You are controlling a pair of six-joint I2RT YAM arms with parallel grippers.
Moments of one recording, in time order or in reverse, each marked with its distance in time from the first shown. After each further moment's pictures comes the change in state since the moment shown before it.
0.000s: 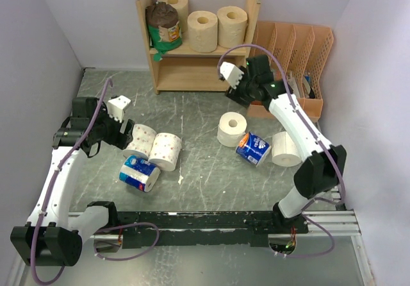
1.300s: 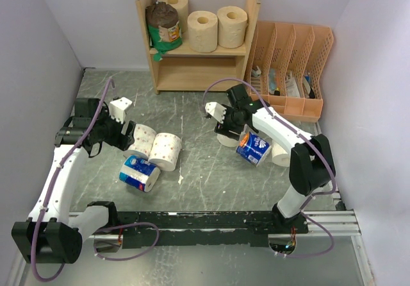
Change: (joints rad) left arm 0.001 0.021 -0.019 0.003 0.027 0.000; right arm 0.084 0.018 -0.309 -0.047 -0.143 -0.057
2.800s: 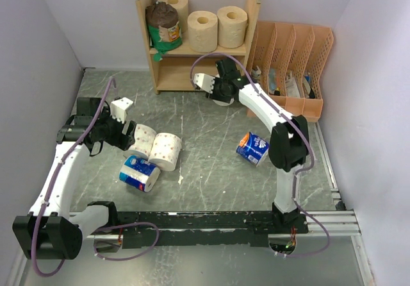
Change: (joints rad) left arm 0.000 0.032 -0.002 0.002 -0.001 0.000; right arm -0.006 0.304 0.483 0.052 0.147 -0.162
